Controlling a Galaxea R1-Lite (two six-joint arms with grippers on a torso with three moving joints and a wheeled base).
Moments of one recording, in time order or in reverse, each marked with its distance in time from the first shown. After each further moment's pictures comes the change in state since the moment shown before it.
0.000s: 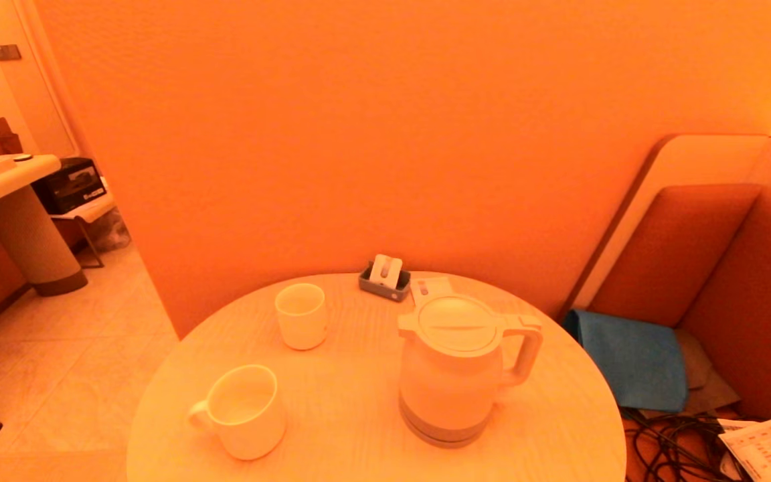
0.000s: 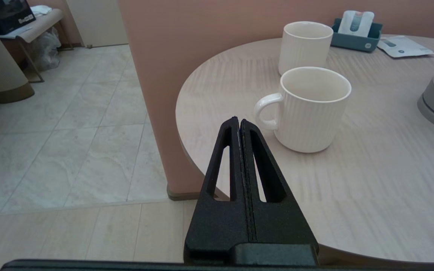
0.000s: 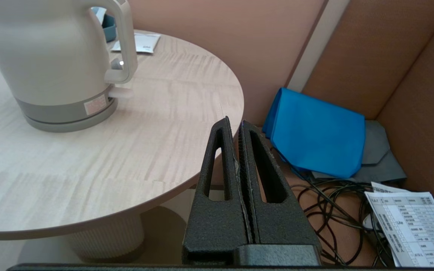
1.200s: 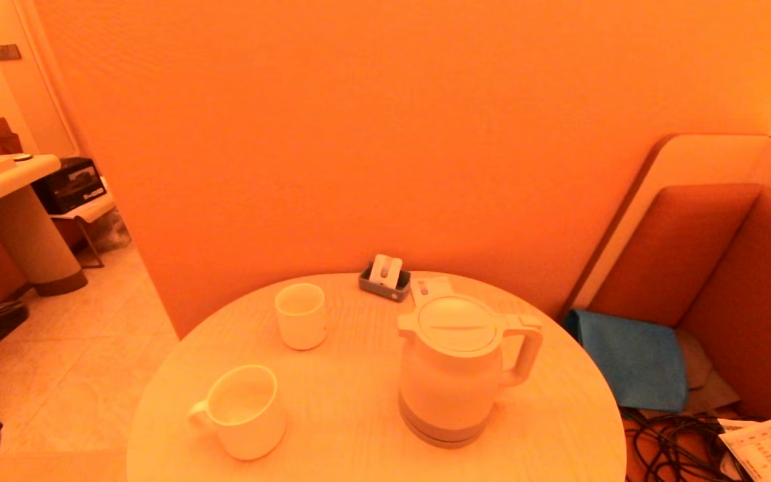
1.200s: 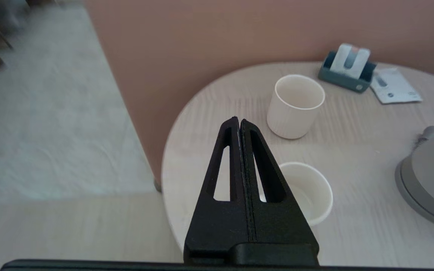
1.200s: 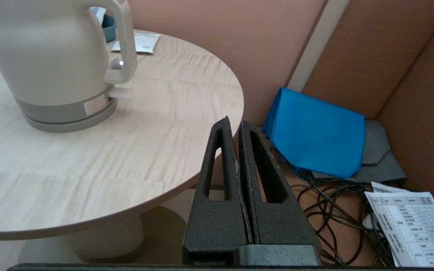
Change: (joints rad) left arm -0.013 0.914 -0.578 -0.159 -0.023 -0.037; right arm 0.000 0.000 0.000 0.000 0.000 0.000
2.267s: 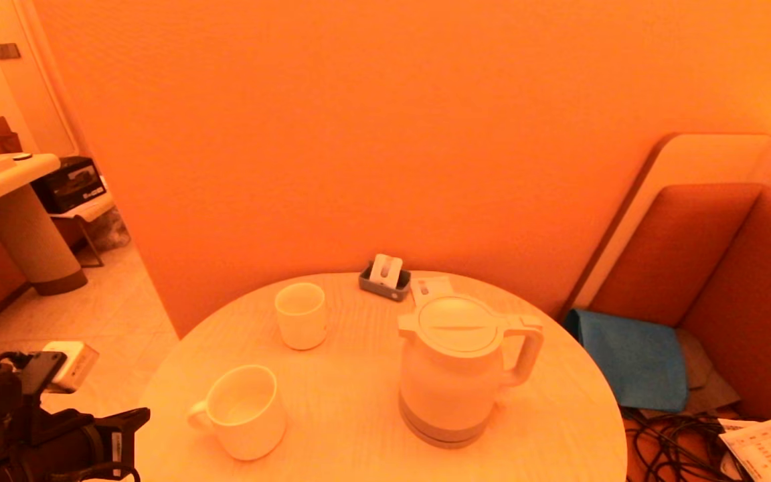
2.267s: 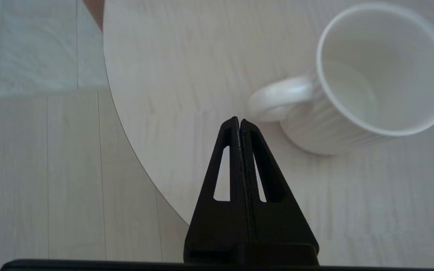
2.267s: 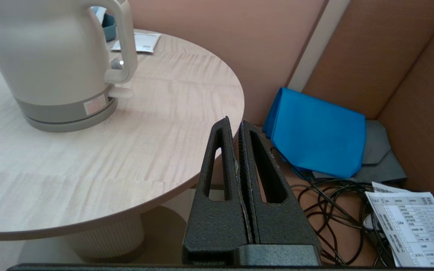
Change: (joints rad) left arm 0.037 0.506 0.429 -0.517 -0.109 0.004; right arm 0.000 0.000 0.000 0.000 0.000 0.000
